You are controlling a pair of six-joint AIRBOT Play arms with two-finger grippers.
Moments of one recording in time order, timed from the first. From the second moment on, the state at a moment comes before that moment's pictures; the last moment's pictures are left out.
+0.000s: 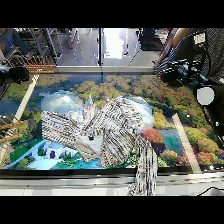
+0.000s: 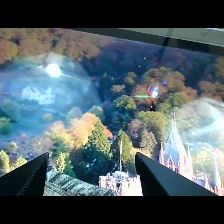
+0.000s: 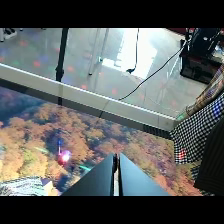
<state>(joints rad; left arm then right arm) 0.07 -1.29 1.70 1.59 -0.95 -1.68 0.06 -1.19 1.45 -1.44 0.47 1.21</state>
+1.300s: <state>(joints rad) 0.07 -1.30 1.70 1.55 -0.97 -1.69 0.06 -1.18 1.45 -1.23 0.49 1.24</state>
